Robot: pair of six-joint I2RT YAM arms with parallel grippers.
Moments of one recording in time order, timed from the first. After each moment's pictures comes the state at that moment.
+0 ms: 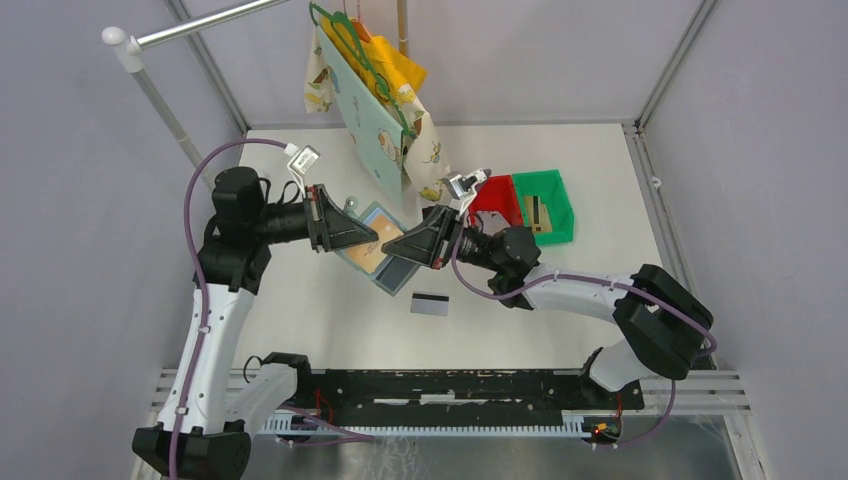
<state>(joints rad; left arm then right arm) -0.09 0.92 1.09 -0.46 1.19 -0.53 0.89 1.51 0.77 1.25 -0.50 1.20</state>
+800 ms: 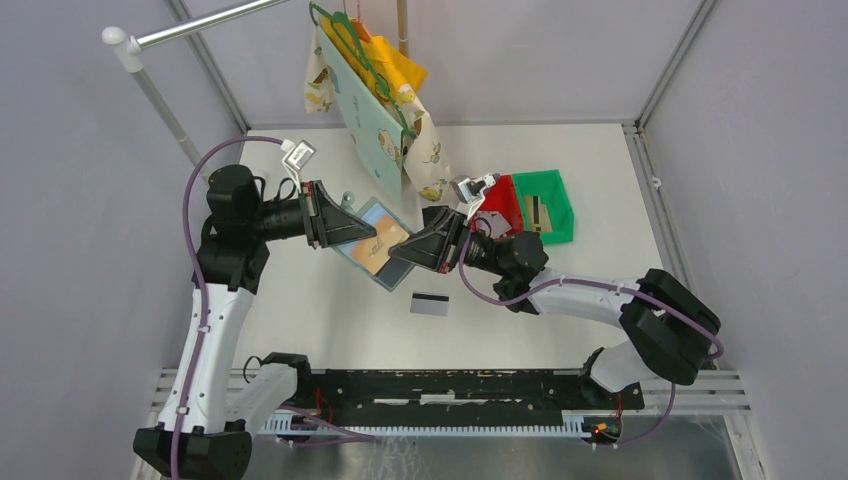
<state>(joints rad) -0.08 0.92 1.09 -0.38 1.22 -0.64 0.90 1.47 0.72 1.29 -0.50 1.18</state>
